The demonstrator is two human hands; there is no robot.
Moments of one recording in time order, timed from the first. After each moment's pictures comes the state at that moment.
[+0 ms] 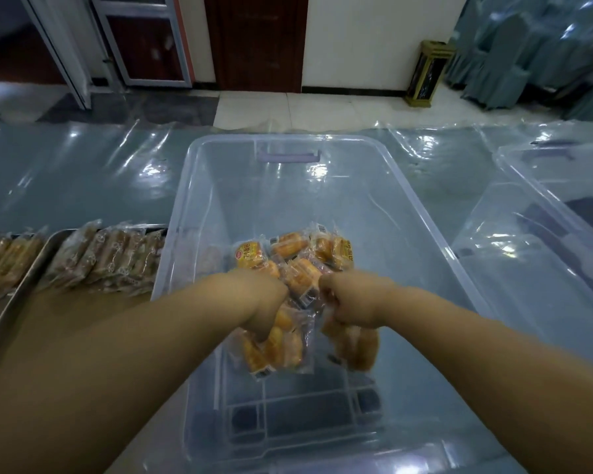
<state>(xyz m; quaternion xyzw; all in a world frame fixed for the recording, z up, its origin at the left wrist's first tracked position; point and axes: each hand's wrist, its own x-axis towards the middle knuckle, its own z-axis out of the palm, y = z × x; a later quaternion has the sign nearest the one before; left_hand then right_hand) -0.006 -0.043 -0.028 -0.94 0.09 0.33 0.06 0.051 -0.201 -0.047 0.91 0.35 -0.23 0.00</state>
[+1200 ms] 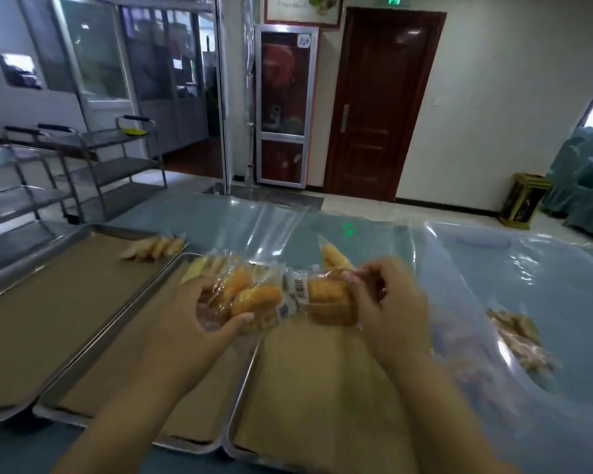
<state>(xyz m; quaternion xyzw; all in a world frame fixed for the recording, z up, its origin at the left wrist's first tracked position) -0.383 0.262 -0.002 -0.83 -0.24 -0.32 -0.39 -0.228 0.085 0.012 0.76 0.36 0.25 -0.49</state>
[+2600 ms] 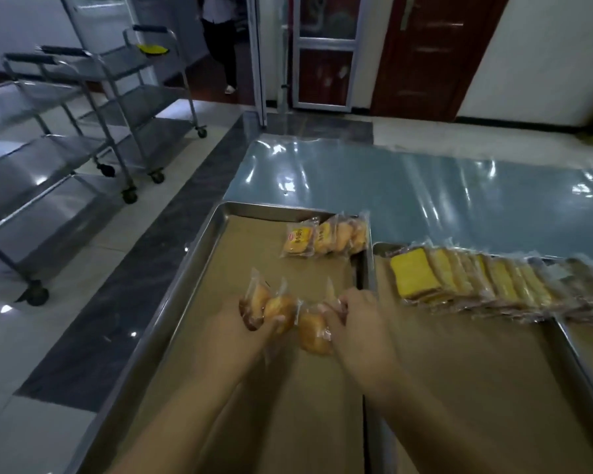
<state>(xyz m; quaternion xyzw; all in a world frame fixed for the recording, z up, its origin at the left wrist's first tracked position) -0.457 0.816 -0.139 -0.85 -0.36 -0.11 -0.36 -0.351 0.660 -0.133 0.90 0.24 -0.03 -0.36</state>
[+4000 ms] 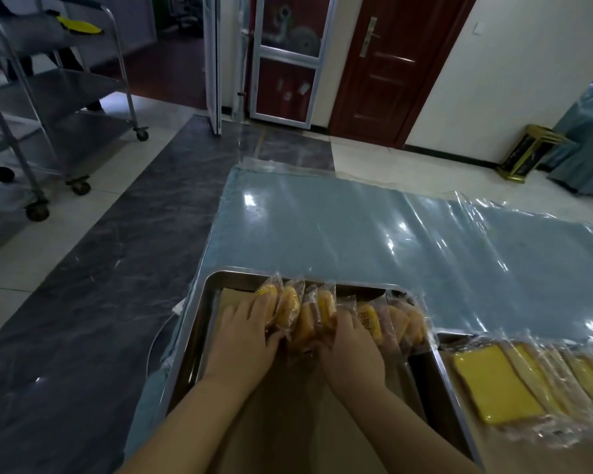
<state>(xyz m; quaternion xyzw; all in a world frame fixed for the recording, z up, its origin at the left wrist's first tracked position) -0.270 1.011 -0.231 -0.93 -0.15 -0.19 -0.29 -0.214 0.856 -0.202 0.96 0.17 0.00 -0.21</state>
